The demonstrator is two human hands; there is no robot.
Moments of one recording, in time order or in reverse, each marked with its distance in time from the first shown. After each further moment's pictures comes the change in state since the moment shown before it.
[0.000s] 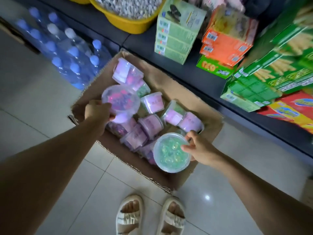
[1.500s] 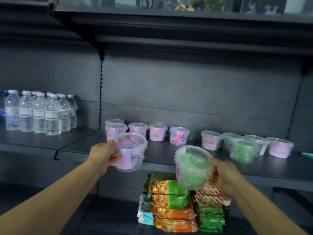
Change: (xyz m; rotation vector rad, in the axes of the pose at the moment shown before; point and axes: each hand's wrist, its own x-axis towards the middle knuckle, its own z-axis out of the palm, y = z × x) left_hand -0.628 0.688 -0.105 -0.417 -0.623 0.705; right_hand -0.667 -0.335 -0.506 1.238 0.978 -0.468
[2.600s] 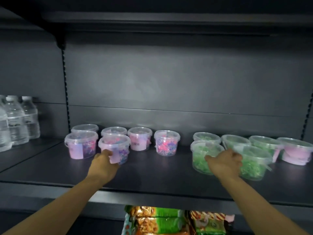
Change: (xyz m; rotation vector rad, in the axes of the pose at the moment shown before) left_hand 0.134 -0.068 0.122 1.015 -0.013 0.272; right_hand 0.186 -0.041 -0.013 -0.833 0.422 -0.208
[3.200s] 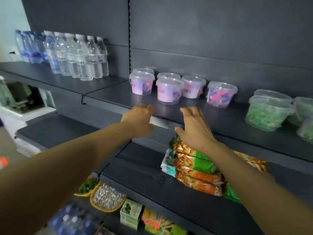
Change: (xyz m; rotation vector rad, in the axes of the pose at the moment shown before) left_hand -0.116 -0.027 -0.060 0.591 -0.120 0.221; right_hand -0.160 -0.032 0.080 -0.312 -0.417 -1.053
